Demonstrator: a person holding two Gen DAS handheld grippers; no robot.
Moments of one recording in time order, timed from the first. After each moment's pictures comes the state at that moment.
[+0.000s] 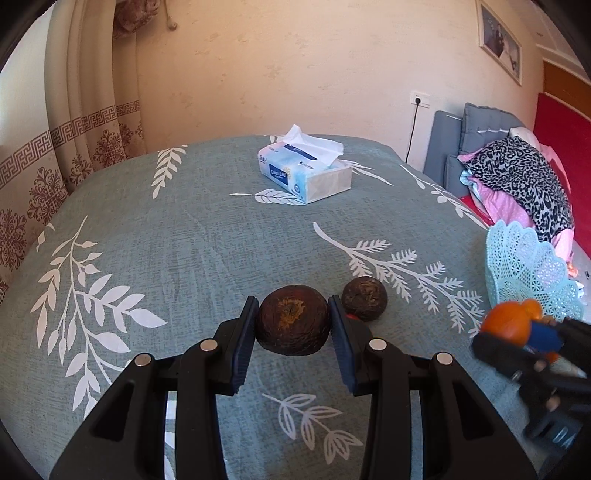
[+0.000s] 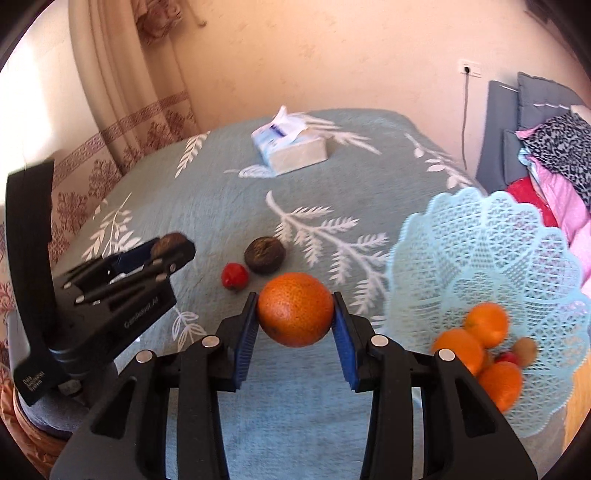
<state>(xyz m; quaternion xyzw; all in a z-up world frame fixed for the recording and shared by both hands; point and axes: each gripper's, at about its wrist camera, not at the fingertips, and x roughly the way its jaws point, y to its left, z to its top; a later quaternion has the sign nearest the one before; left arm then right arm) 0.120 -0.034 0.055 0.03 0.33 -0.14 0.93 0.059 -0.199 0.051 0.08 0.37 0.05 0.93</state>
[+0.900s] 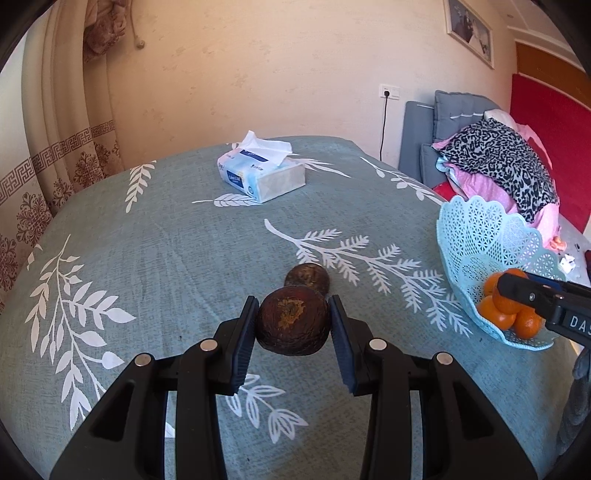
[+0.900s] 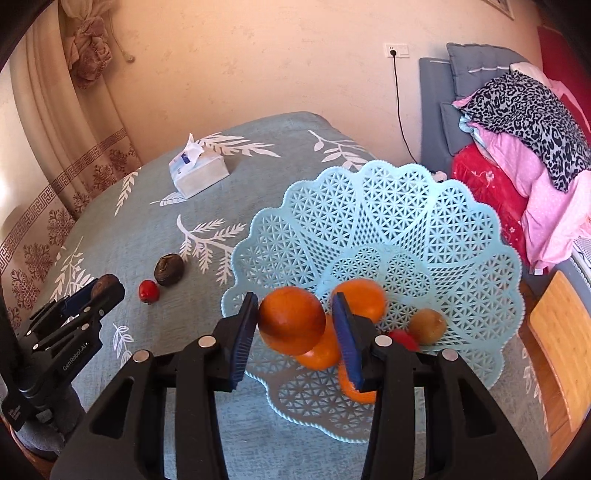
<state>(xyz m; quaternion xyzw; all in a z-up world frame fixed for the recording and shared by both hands) 0.089 -0.070 0.056 0.07 0.32 -0.18 0.93 0.027 -0.288 0.044 0.14 0.36 -0.05 0.92</state>
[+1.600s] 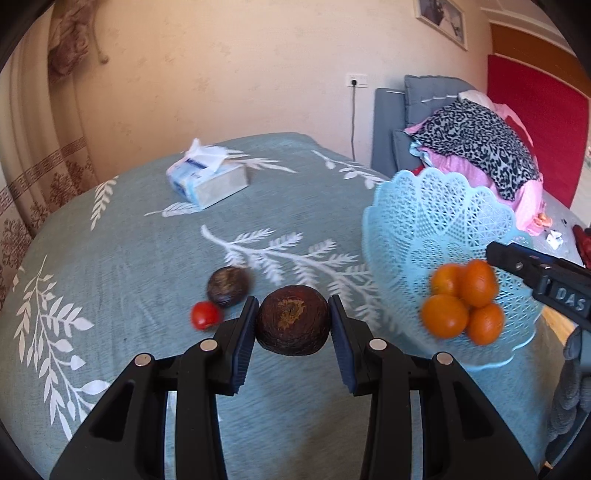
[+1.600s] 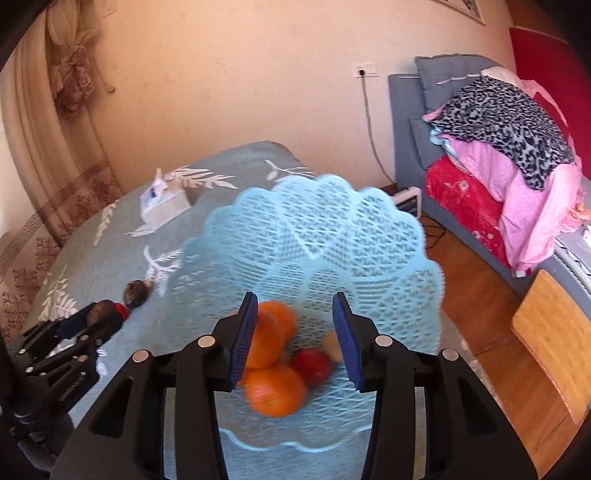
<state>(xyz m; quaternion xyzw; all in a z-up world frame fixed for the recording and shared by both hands) 0.067 -0.136 0.061 0.10 0.32 -0.22 0.92 -0.006 -0.343 0.044 0.15 0.31 -0.10 0.93</state>
